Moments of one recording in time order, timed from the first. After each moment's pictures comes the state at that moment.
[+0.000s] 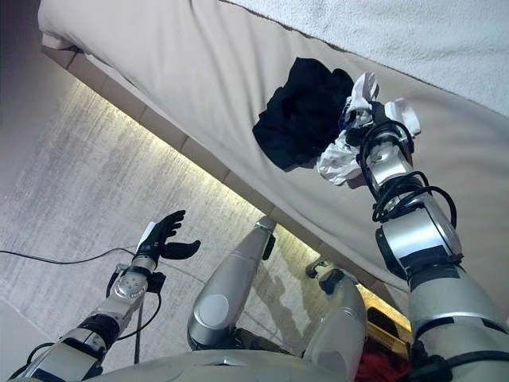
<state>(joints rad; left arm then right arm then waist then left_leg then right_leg) -0.18 0.44 -0.33 0.95 -0.17 -0.35 0.16 -1.08 -0.54 0.44 1.28 0.04 0.07 -0.18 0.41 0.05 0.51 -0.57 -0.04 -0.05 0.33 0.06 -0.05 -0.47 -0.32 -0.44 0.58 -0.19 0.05</state>
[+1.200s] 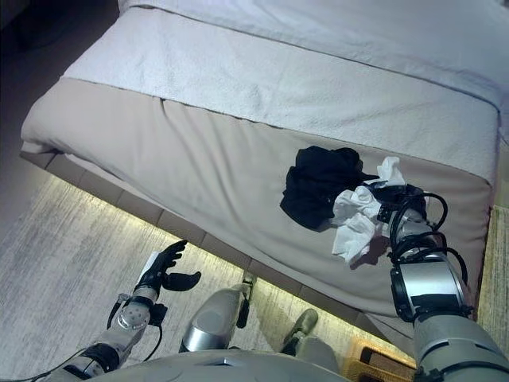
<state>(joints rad) -0.05 0.39 -0.35 1.00 -0.08 -0.35 0.21 -0.72 -0.55 0.06 1.30 0.38 0.08 -0.30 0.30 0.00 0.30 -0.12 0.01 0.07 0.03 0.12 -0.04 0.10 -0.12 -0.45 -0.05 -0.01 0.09</state>
